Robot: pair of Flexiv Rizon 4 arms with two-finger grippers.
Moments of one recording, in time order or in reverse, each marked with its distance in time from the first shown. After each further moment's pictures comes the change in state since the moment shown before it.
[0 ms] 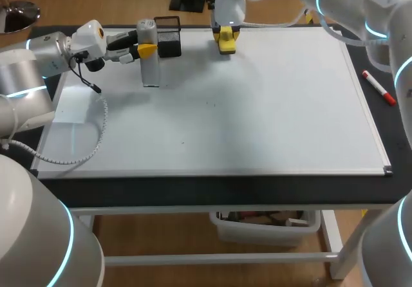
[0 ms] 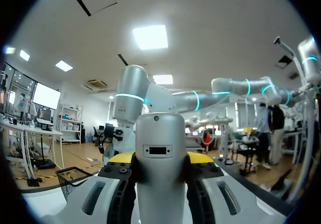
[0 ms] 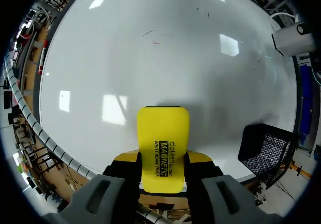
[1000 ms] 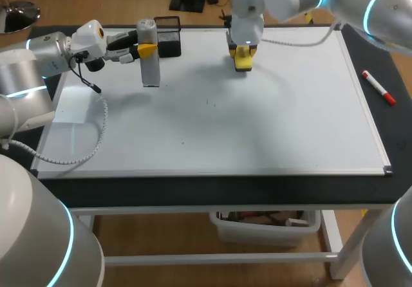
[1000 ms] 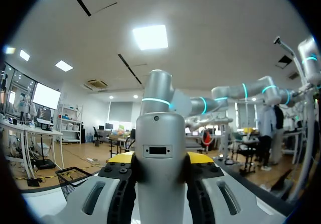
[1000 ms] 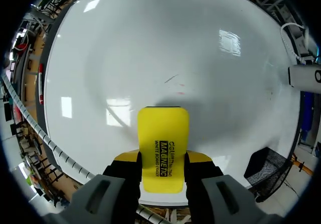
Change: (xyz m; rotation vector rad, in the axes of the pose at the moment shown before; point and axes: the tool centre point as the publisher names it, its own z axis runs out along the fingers) left arm 0.000 0.000 0.000 0.000 0.000 0.000; right arm 0.043 0.075 -0.003 0.028 0.012 0.059
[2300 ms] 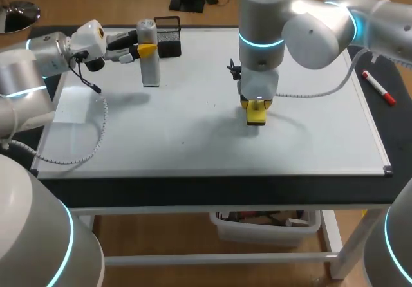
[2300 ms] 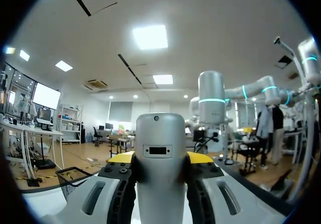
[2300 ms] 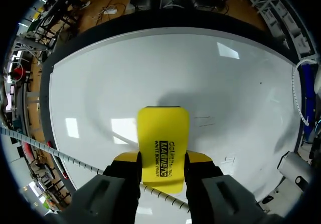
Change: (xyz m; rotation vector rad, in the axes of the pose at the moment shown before) left arm 0.000 0.000 0.000 0.000 0.000 0.000; right arm 0.013 0.226 -0.024 -0.050 0.031 0.108
